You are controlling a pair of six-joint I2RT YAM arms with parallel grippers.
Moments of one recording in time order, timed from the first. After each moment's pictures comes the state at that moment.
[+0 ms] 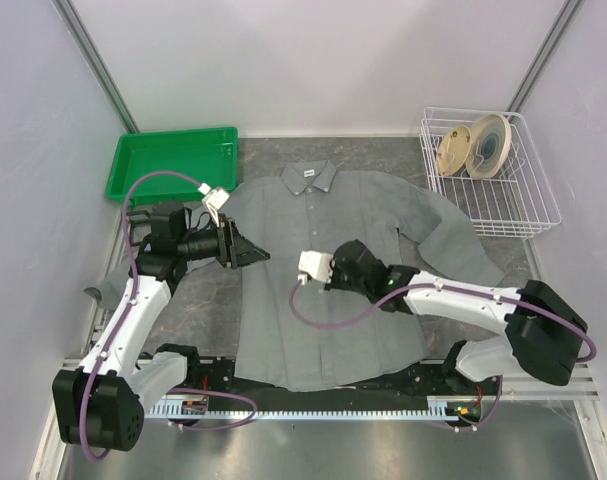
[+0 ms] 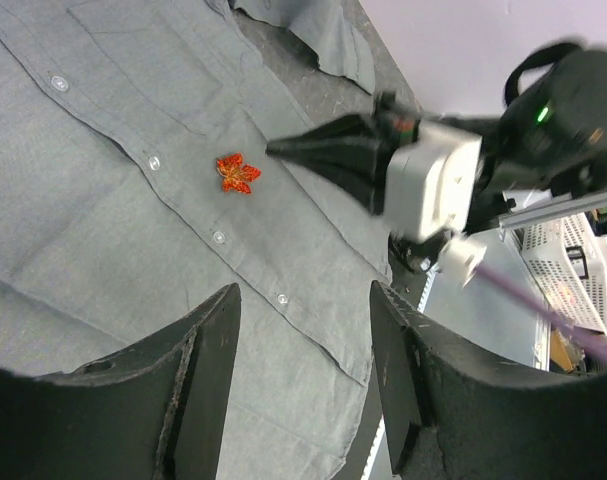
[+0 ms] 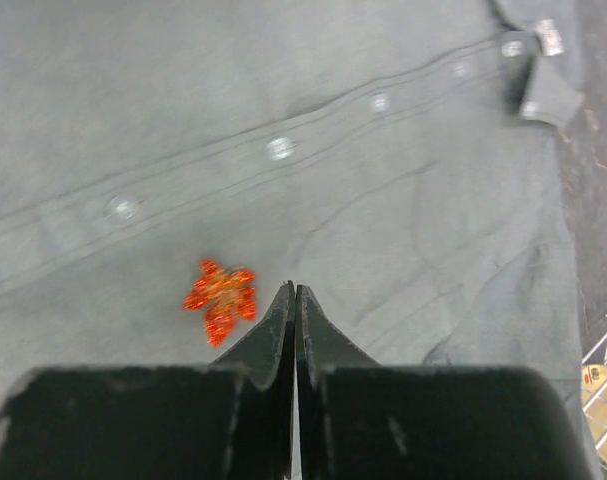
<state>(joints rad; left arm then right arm) -0.11 0.99 0.71 -0.23 1.02 -0.30 0.98 1.37 0.70 -0.07 0.22 -0.64</state>
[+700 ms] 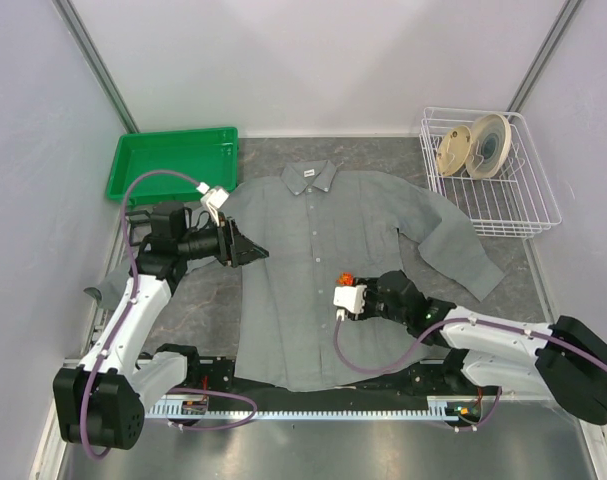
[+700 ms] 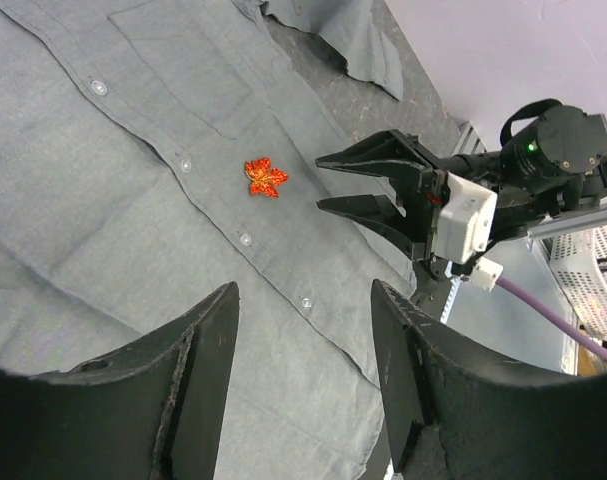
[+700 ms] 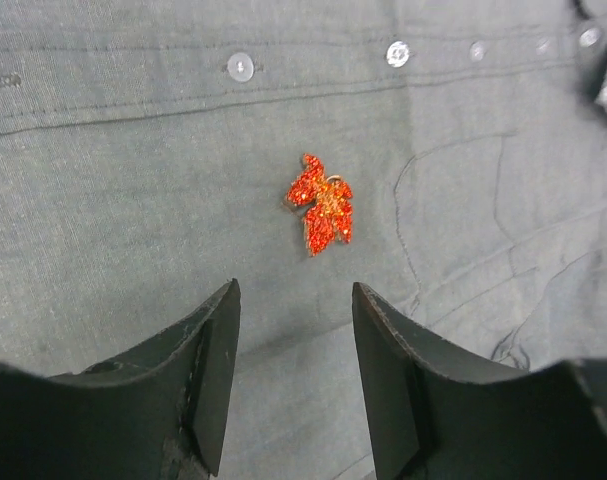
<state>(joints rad) -0.10 1.00 0.71 -0.23 0.97 -0.27 0.87 1.09 0.34 0.11 -0.02 -0.74</state>
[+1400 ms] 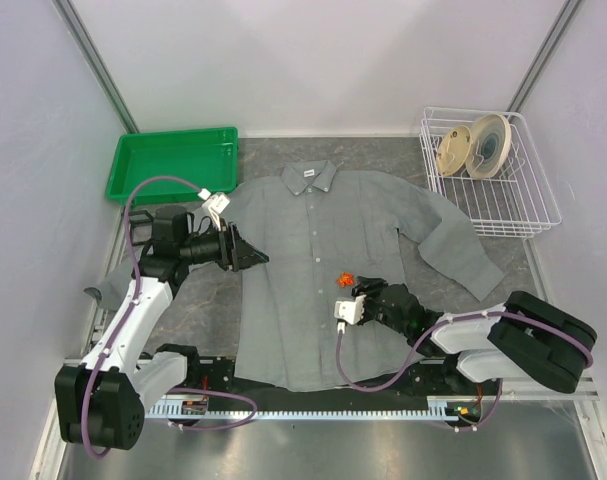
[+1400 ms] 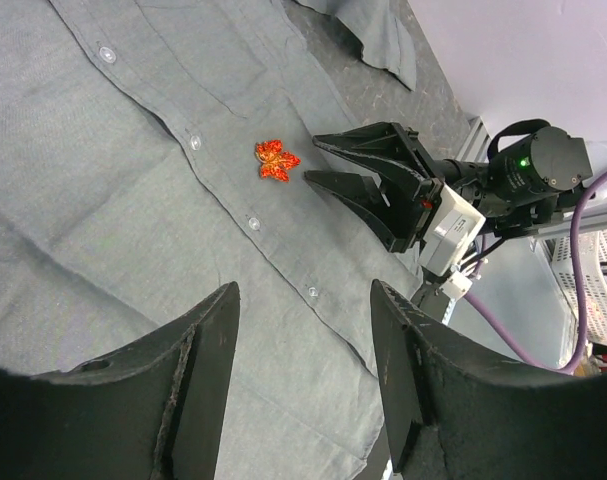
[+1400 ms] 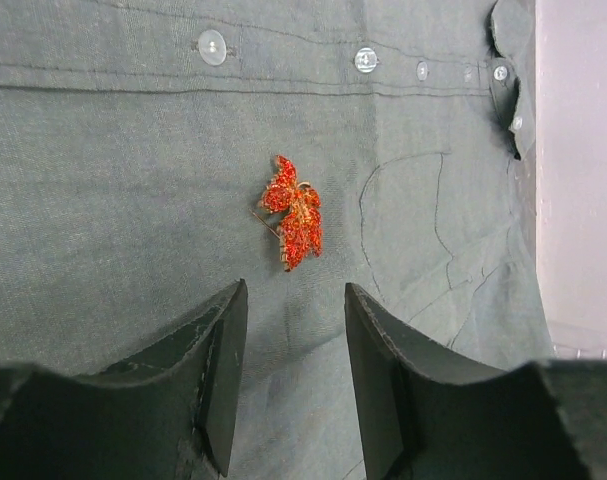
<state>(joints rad) -0.10 1.00 0.67 -0.23 0.95 -0.27 0.91 1.29 0.12 0.73 0.08 -0.94</state>
